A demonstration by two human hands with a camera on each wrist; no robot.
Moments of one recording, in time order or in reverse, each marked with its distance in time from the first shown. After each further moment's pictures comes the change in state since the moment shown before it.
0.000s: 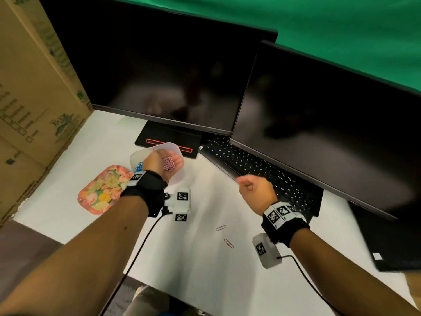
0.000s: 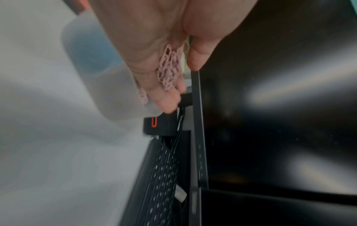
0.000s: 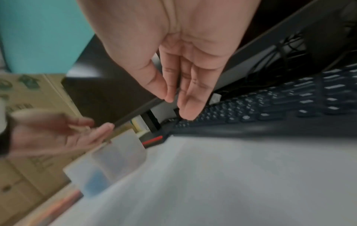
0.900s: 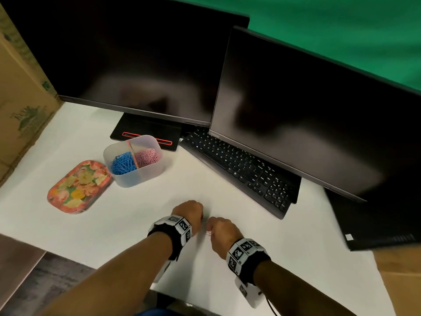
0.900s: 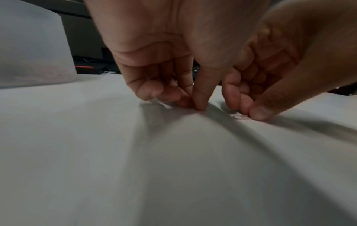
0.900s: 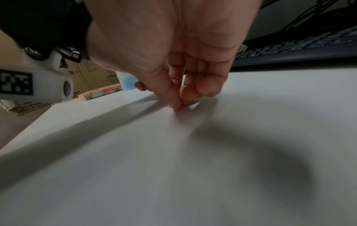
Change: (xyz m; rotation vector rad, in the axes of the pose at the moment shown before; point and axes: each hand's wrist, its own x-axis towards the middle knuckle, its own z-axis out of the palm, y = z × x) left_hand -0.019 -0.172 -0.011 2.144 -0.417 0.350; right_hand -0.078 0.057 0.063 -0.545 -0.358 -0.033
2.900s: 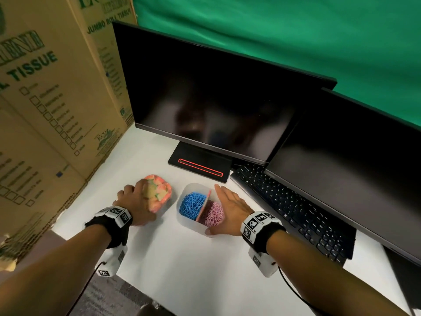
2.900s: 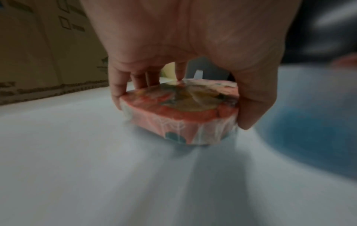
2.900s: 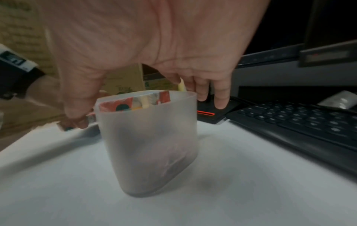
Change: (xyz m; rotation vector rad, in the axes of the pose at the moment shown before) left_hand -0.065 -0.263 -0.110 -0.261 0.258 -0.490; right_hand 0.106 -0.136 -0.084 -0.139 -0.003 -0.267
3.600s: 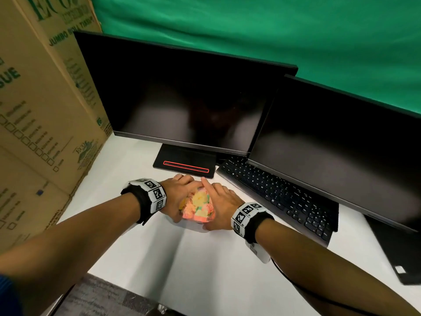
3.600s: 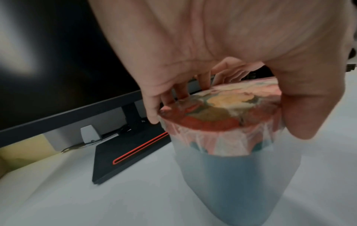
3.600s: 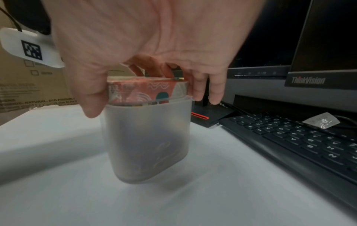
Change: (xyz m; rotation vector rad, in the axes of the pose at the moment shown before) left_hand -0.005 0.125 -0.031 0.545 -0.272 0.821; right_hand -0.015 -0.005 0.003 -0.086 0.151 -0.034
